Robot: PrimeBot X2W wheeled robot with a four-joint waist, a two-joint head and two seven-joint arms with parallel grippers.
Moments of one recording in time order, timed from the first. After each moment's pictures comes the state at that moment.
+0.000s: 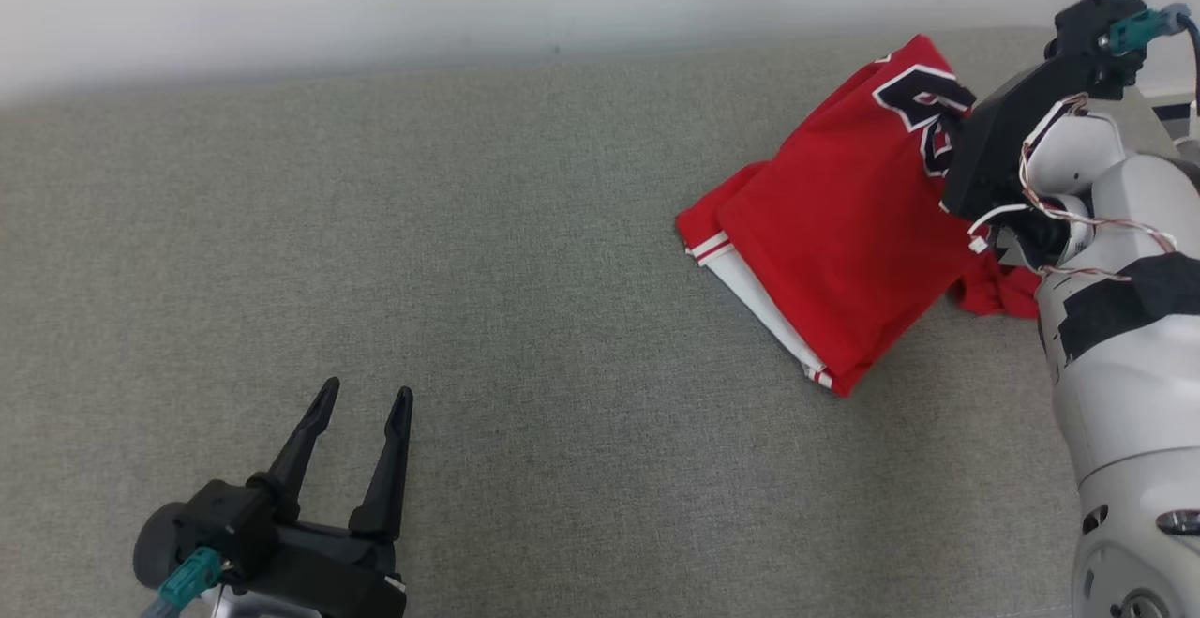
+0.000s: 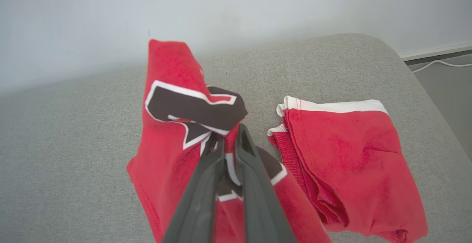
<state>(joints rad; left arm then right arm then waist) -0.16 0.12 -0.24 0.22 -0.20 -0.13 -0.26 -0.99 -0.05 -0.29 0.91 0.05 0.13 0.49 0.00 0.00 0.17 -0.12</state>
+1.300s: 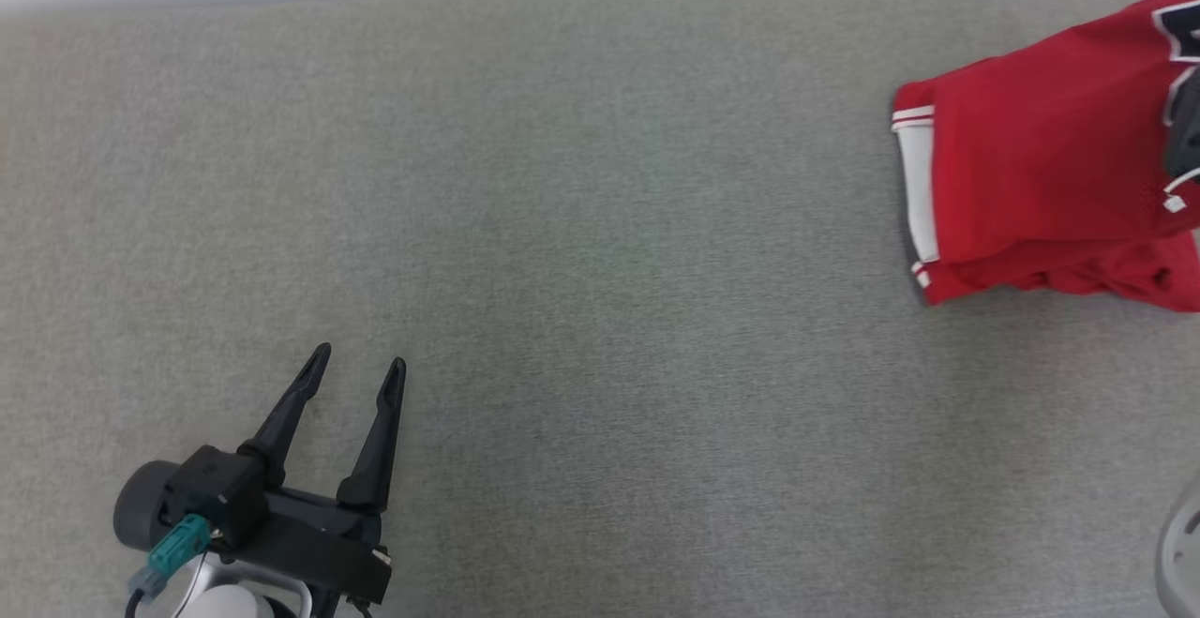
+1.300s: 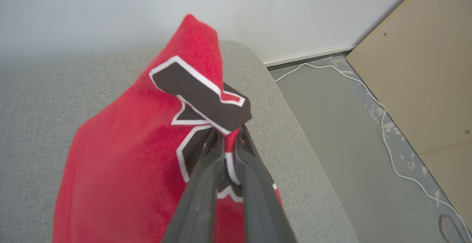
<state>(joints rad) -0.22 0.18 -0.28 0.23 -0.20 -0.13 -0.26 -1.04 -0.14 -0.66 0.81 -0.49 0.13 0.49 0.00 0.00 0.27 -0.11</state>
